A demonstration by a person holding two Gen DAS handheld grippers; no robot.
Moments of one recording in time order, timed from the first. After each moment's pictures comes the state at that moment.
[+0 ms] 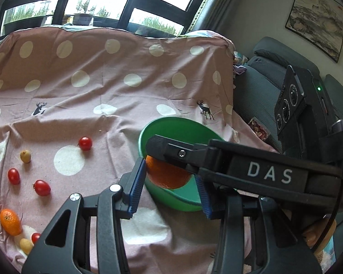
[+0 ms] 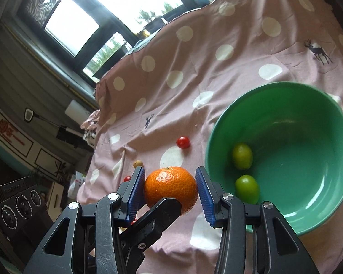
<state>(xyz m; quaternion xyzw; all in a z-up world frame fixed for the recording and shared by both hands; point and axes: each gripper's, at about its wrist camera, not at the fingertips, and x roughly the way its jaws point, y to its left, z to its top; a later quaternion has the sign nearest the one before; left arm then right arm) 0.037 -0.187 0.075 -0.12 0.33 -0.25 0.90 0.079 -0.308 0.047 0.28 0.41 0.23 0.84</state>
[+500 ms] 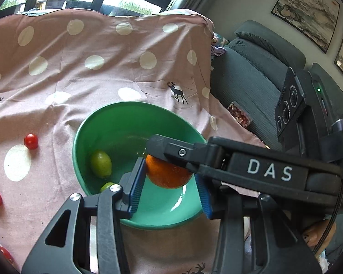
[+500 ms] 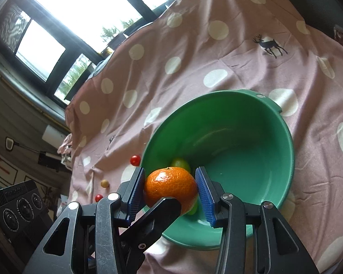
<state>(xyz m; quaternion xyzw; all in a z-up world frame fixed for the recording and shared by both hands) 0.072 -0.253 0.054 -0.12 0.37 -0.32 0.86 0.085 -0.379 0.025 0.32 0.42 0.13 0.84</state>
